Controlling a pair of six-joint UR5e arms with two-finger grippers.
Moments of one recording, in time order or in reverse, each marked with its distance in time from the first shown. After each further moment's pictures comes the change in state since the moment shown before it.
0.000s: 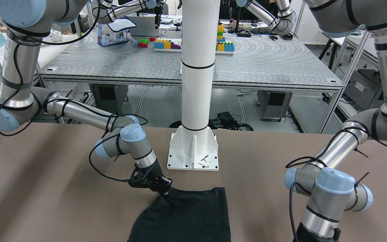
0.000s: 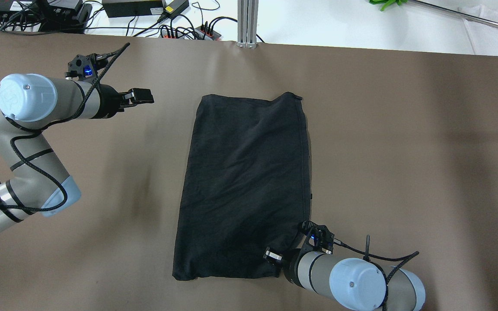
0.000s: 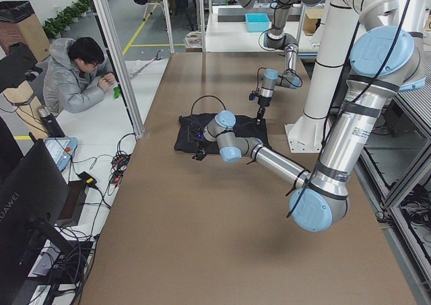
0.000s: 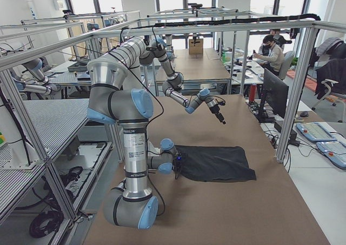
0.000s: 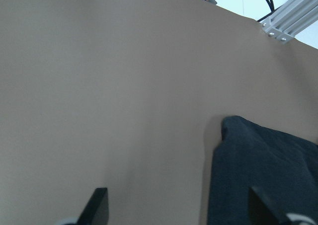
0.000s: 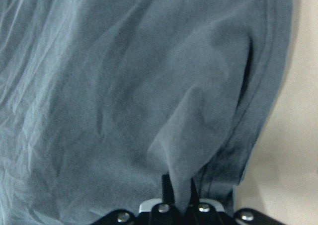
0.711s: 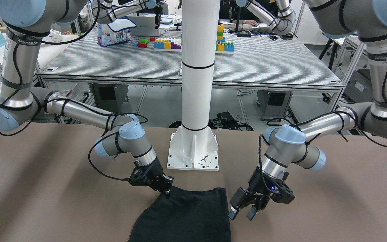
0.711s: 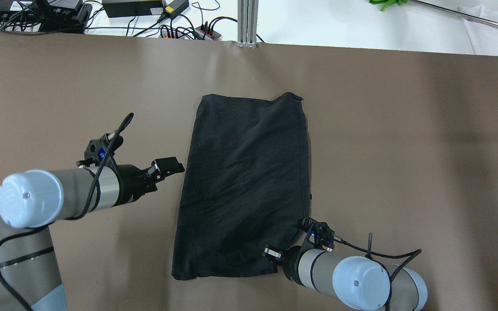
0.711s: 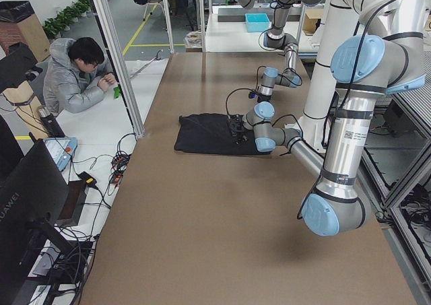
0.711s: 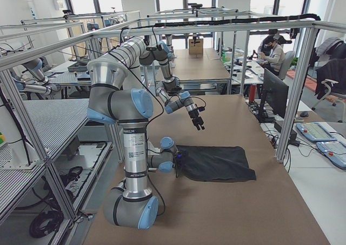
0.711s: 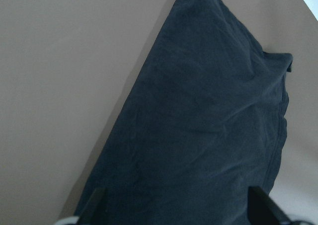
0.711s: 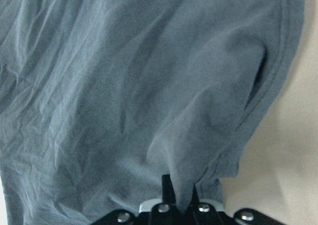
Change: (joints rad) left arm 0.318 0.144 -0.325 0.051 0.160 -0.435; right arm 0.008 0.000 0.022 0.011 -0.001 -0.010
